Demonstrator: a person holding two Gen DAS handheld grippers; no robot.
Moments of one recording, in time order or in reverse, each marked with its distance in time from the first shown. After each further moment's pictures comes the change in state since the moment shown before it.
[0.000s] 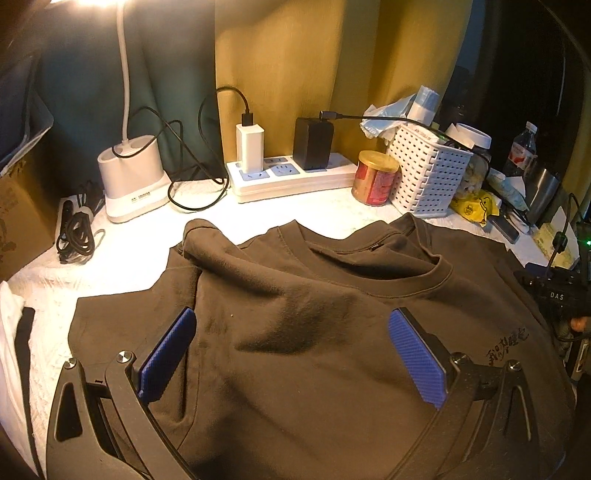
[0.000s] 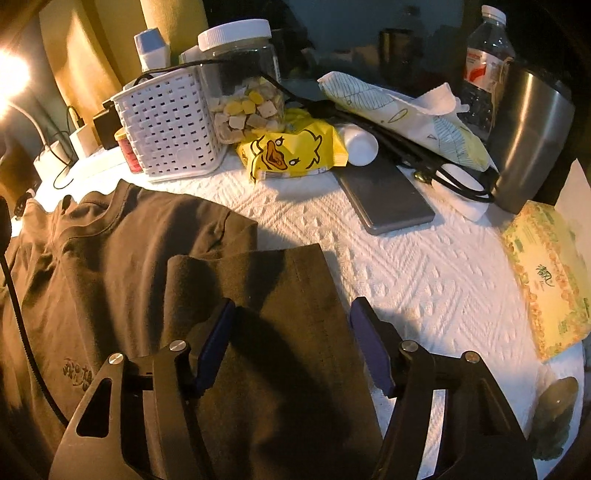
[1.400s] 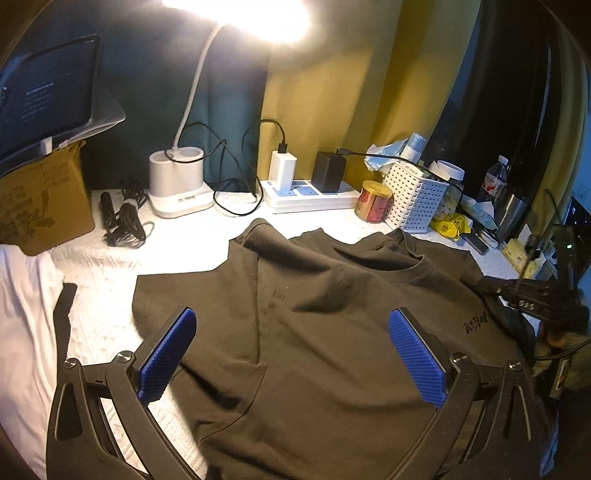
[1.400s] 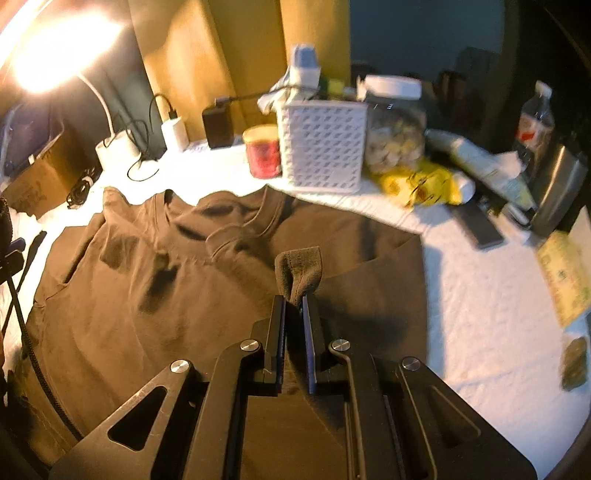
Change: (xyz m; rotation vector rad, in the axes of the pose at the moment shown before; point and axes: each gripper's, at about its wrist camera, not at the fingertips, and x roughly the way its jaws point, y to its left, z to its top) left arm -0.075 0.065 -0.034 -0.047 -0.107 -0.094; right arm -0.054 0.146 -0.001 -0.038 -0.029 0.067
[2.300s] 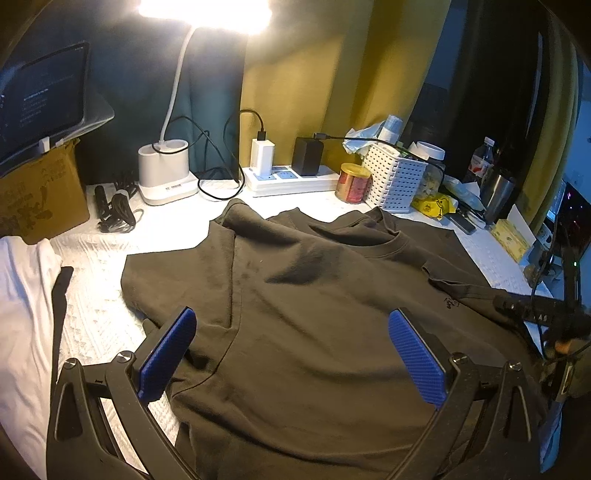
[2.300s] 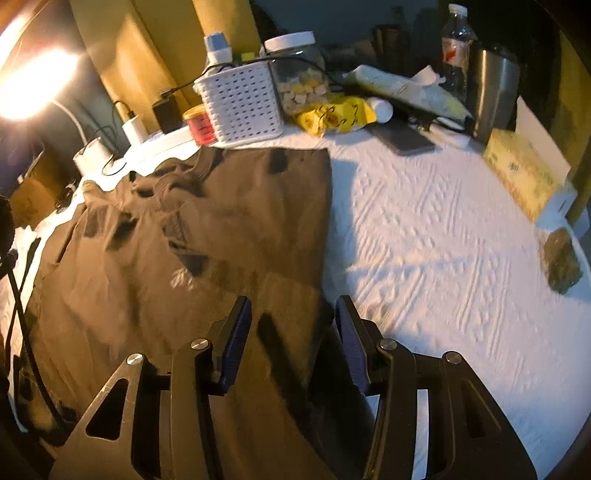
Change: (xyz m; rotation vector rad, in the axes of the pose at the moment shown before) left arm -0.017 -0.032 -0.017 0.036 0.031 -0.002; right arm -0.040 -0.071 -0.077 0.161 0.045 -0.007
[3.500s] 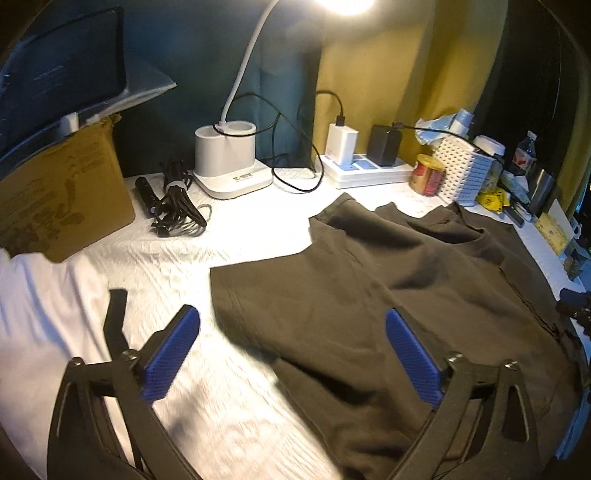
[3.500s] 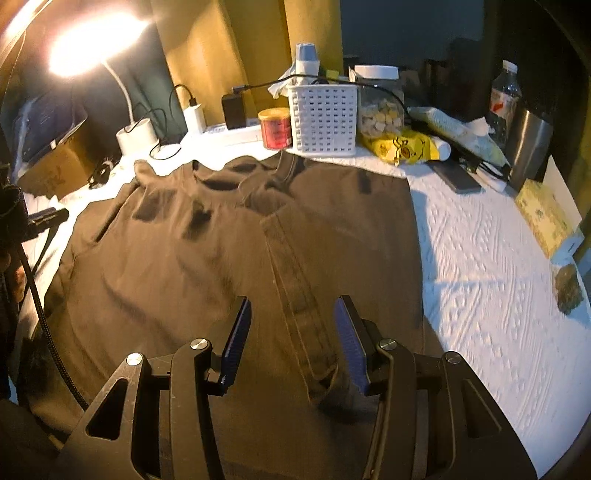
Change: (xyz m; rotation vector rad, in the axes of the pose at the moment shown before) left arm 0.037 0.110 0.020 0.025 0.074 0.083; right arm -0.015 0.087 -0.003 -0.126 -0.051 -0.003
